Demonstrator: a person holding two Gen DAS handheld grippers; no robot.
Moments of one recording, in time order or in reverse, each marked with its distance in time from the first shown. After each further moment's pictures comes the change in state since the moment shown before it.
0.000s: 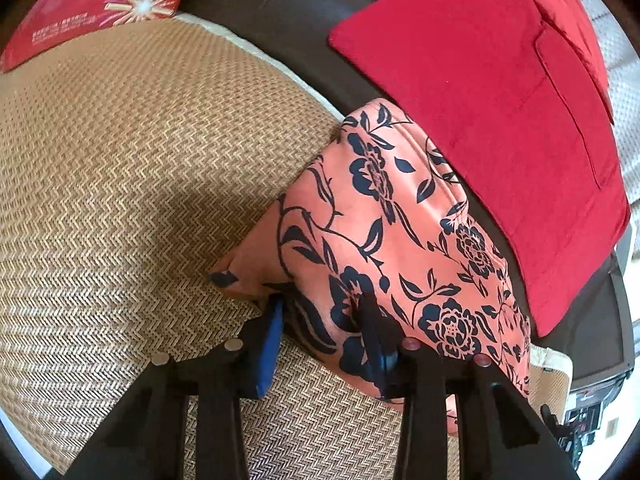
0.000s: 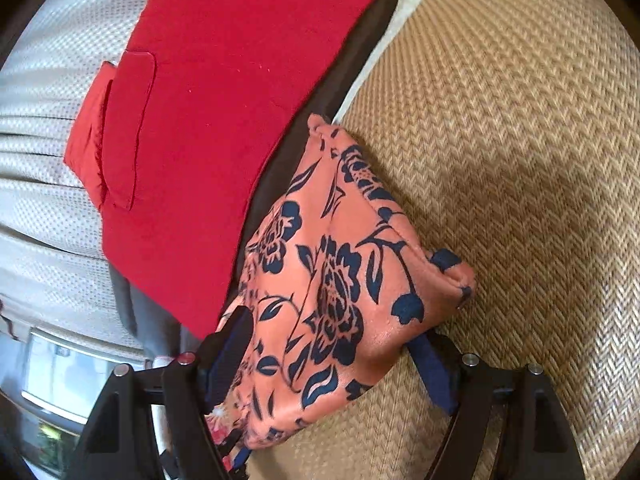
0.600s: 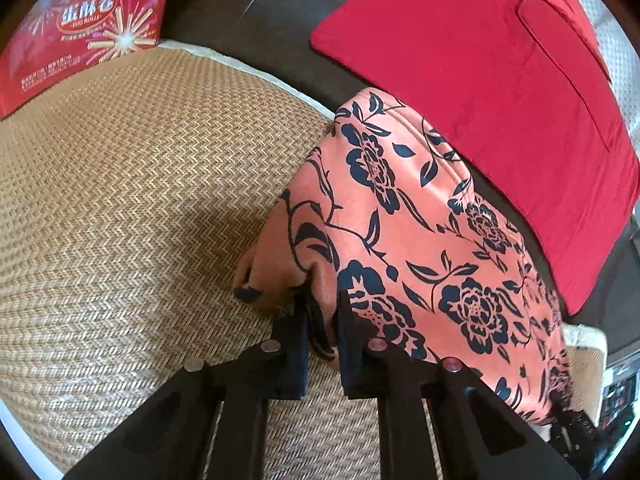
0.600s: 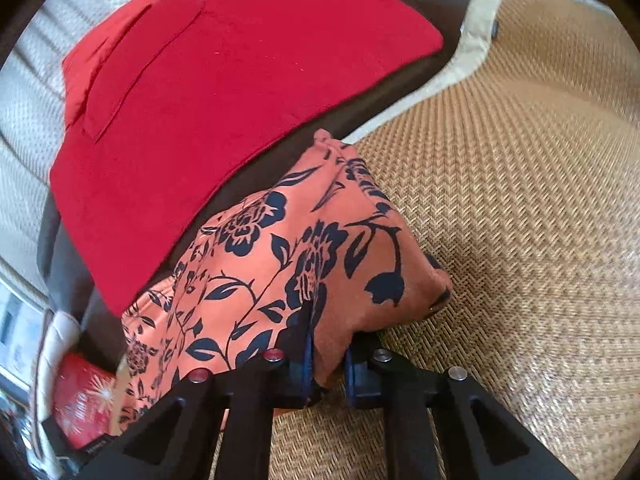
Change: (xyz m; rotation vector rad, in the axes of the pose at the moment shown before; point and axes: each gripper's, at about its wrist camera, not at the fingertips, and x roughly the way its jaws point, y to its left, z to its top) left arm 0.006 -0.023 -0.017 0.147 -0.031 0.098; right arm 0.036 0.057 -0.035 -0.362 -0.120 -0.295
